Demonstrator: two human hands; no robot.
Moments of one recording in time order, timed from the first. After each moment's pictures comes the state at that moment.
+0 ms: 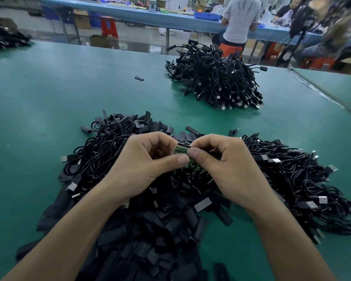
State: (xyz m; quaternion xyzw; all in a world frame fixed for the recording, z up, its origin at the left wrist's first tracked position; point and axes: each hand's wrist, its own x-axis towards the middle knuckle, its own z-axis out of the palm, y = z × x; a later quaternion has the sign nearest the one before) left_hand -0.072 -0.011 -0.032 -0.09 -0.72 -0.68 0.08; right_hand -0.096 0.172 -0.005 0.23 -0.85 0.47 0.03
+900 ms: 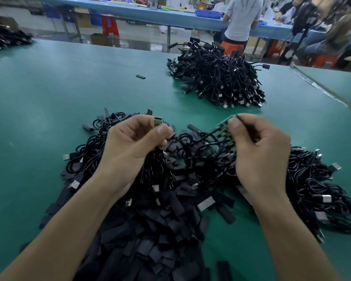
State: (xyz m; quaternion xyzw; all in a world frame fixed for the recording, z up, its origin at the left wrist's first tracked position) left_hand -0.075 -0.022 -0.030 -0.07 -0.60 -0.79 0.16; right_hand -0.109 0.181 -0.012 0.11 -0.81 0.52 0.27
